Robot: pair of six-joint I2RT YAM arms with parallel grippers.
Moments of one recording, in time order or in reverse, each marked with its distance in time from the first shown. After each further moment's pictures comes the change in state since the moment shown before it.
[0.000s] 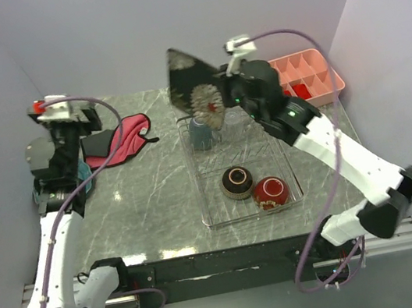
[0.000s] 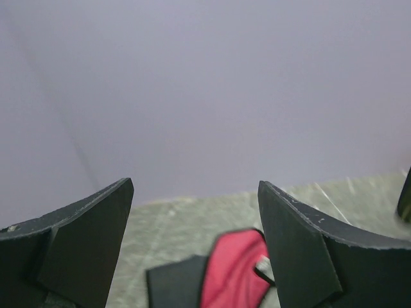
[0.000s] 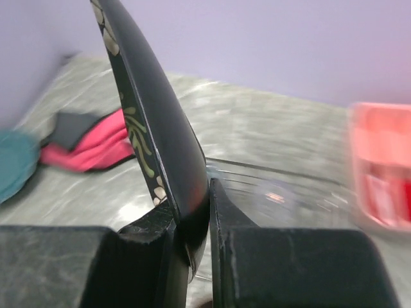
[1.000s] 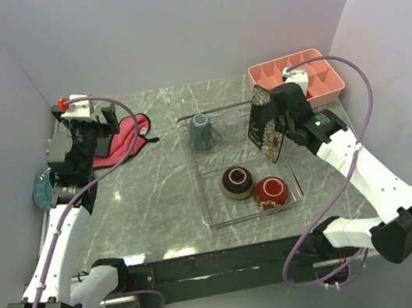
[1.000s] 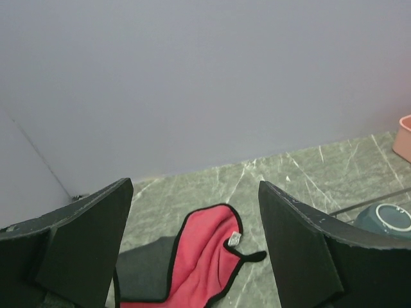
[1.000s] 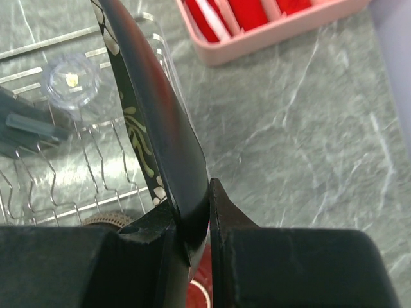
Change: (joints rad) left arm -0.134 0.067 -0.056 0.018 -0.022 0.010; right arm -0.267 -0.229 -0.326 -0.385 0.246 0.211
